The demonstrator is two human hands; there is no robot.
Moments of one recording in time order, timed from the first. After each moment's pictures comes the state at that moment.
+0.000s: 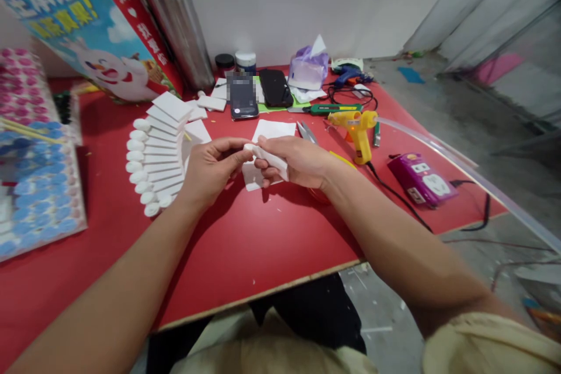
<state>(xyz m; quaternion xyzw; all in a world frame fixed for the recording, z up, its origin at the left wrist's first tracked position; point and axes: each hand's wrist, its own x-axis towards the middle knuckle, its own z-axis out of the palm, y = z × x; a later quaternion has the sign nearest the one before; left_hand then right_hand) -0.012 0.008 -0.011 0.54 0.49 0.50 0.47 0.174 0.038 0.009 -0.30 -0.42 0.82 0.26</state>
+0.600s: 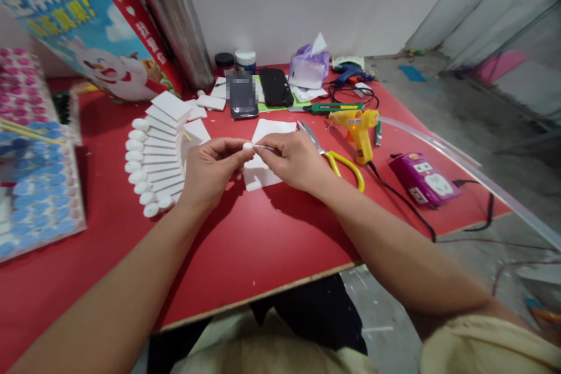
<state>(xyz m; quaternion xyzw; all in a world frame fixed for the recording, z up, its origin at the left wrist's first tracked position) -0.006 0.004 -0.009 0.50 0.51 0.53 0.45 0.171 0.029 0.010 -0.42 -0.81 0.26 0.33</state>
